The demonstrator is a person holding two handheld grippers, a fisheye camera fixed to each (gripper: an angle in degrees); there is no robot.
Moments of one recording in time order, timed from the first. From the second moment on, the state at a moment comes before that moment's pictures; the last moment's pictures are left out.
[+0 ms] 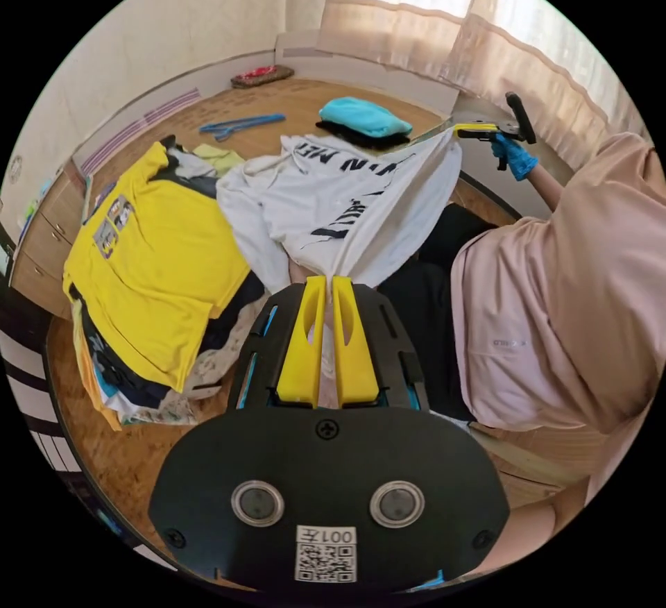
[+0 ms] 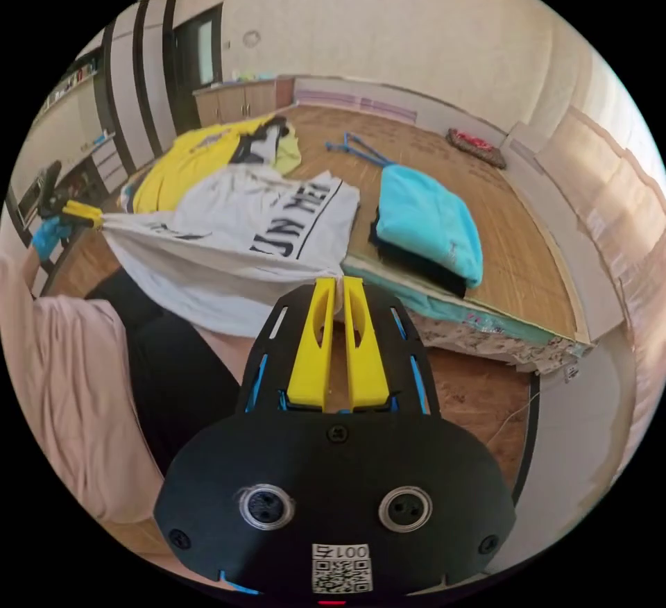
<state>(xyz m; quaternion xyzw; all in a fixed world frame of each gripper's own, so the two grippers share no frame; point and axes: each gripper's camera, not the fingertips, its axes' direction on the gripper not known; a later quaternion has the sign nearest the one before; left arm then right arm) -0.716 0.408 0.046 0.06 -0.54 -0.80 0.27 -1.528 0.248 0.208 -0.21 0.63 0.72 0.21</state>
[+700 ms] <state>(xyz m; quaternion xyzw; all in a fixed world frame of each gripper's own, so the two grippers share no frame) -0.711 0.432 0.084 0.04 -0.48 -0.83 0.27 -1.588 0.271 0.281 -0.13 0.58 0.77 0.25</state>
